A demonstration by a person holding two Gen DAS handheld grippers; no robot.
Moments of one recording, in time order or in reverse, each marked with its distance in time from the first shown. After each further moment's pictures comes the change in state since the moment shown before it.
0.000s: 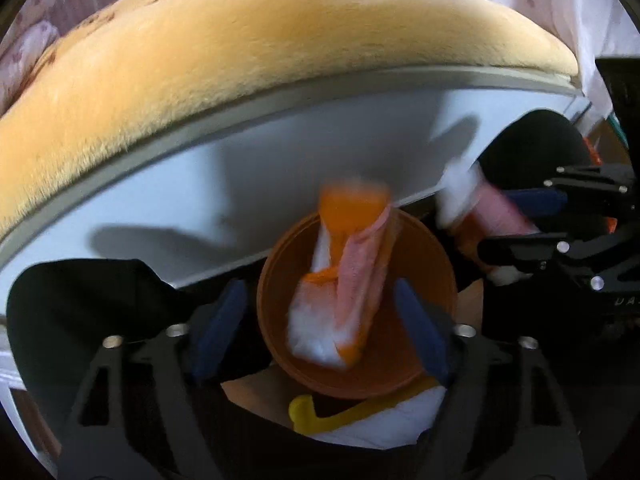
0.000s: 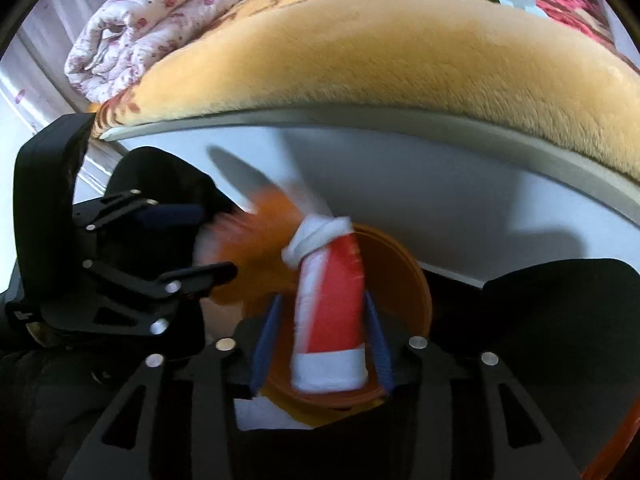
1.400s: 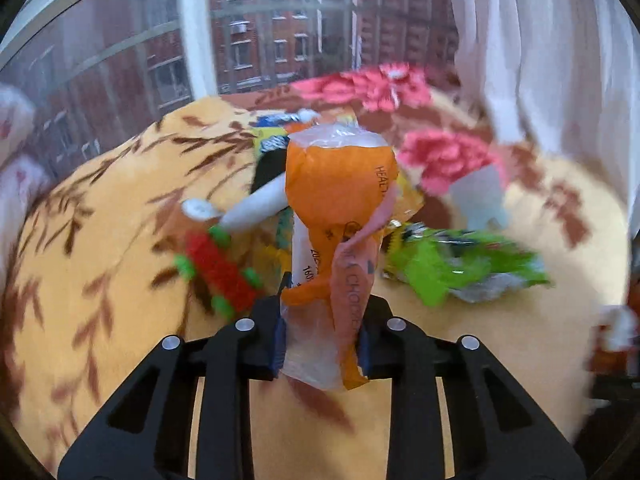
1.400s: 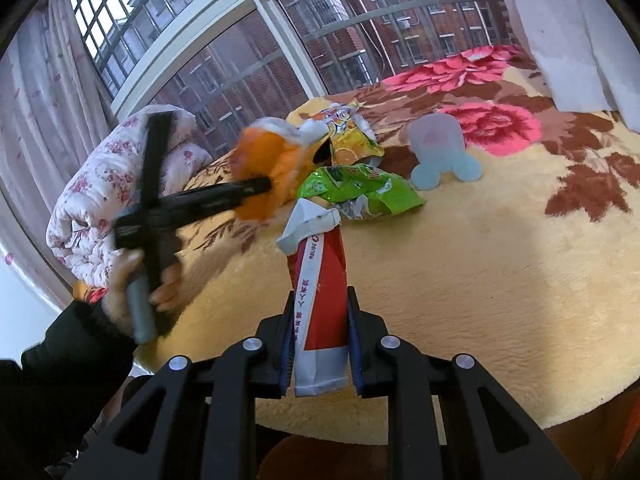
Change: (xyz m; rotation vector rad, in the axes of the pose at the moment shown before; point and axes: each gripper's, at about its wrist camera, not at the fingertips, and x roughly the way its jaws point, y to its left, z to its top) left arm -0.021 0.085 0.273 0.044 -0.401 0.041; right arm -0.070 -0.071 0.136 0.232 -0.486 -0.010
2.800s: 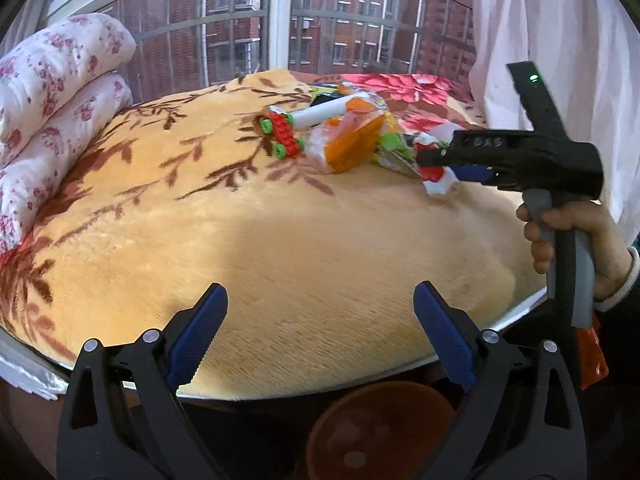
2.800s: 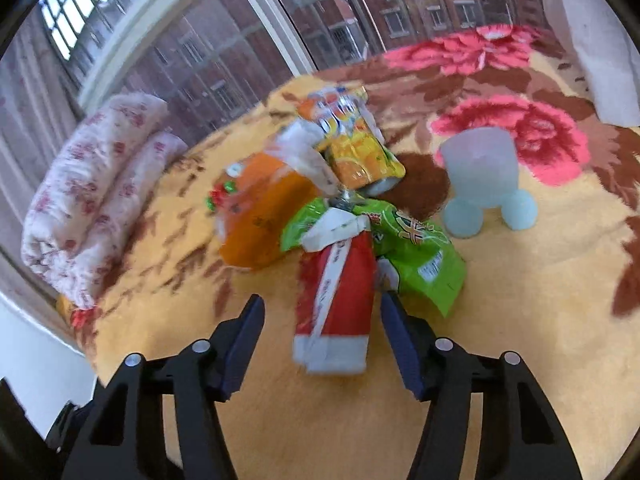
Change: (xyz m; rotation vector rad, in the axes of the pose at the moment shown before) left arm -0.119 -0.037 -0.128 -0.191 -0.003 0.125; right arm 0.094 0.001 0.076 0.032 0.146 -0.062
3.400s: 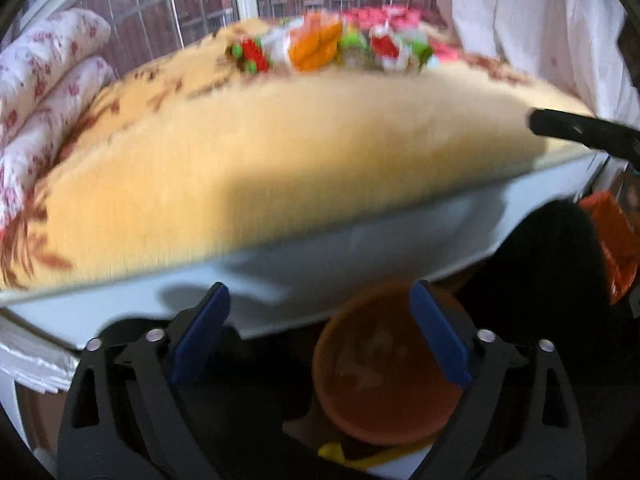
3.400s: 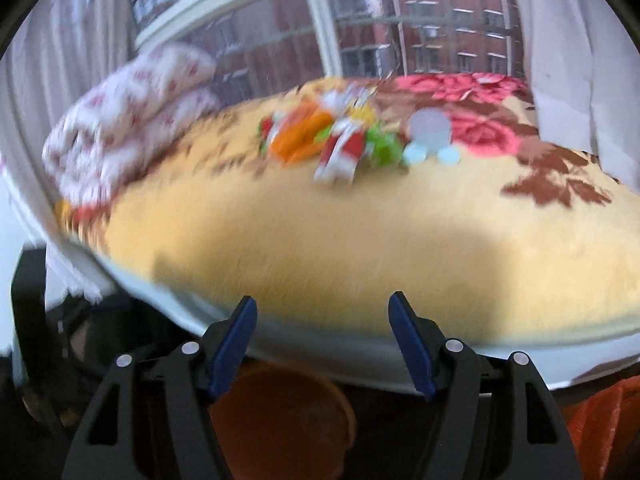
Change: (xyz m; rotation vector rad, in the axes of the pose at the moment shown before) left arm -0.018 -0.026 -0.079 0.135 0.147 0.006; right arm -0.130 0.005 -0.139 -0.227 -0.099 -0.068
